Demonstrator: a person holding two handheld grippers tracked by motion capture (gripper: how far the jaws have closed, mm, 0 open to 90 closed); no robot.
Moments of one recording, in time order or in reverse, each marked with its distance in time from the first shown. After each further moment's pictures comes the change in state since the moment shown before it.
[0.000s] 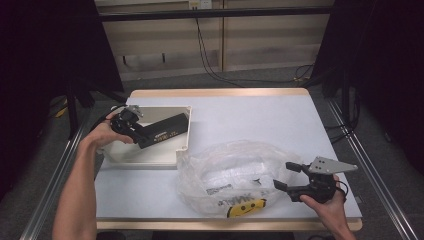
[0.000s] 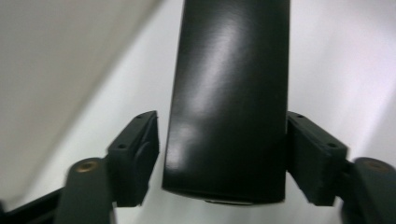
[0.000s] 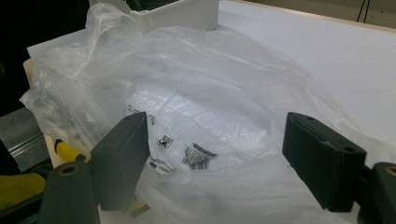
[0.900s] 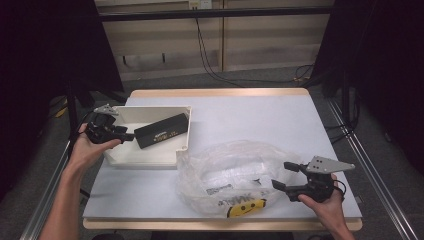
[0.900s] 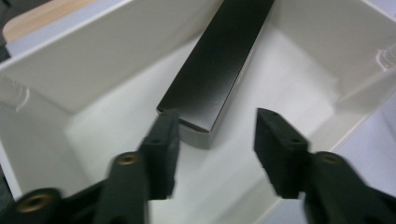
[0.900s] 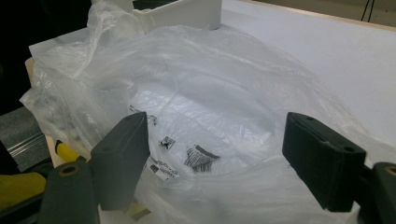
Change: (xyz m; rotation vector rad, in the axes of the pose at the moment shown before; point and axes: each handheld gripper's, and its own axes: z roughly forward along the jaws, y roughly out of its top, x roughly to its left) left arm -0.061 -0.033 -0.070 -0.234 0.171 -0.308; right arm 0.001 0.001 0.005 0.004 0.010 -0.005
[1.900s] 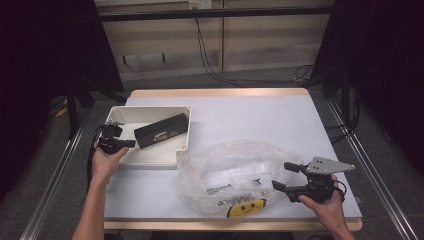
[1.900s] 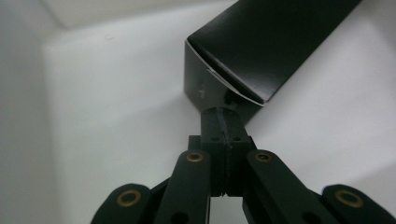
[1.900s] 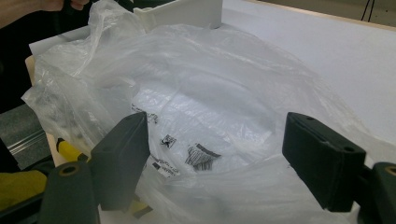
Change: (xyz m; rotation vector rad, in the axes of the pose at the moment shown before) left arm 0.006 -0.033 0.060 0.044 0.135 -0.250; right arm 0.002 0.000 -0.001 0.005 -0.001 -0.004
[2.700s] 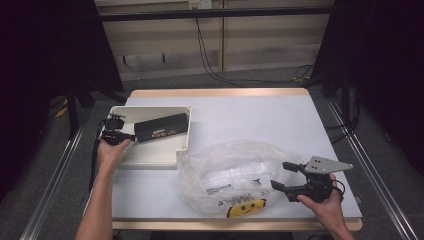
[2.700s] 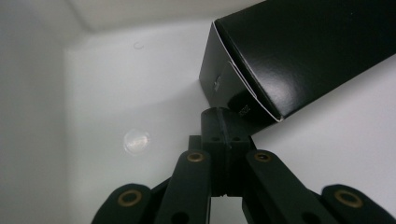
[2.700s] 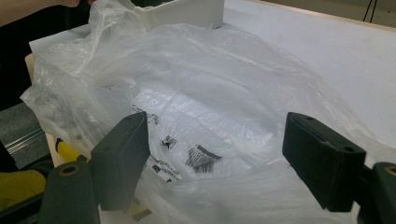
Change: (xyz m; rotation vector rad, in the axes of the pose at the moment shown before) left arm 0.017 0.019 0.021 0.039 0.040 -0.123; right arm 0.001 0.001 0.003 0.005 0.002 -0.009
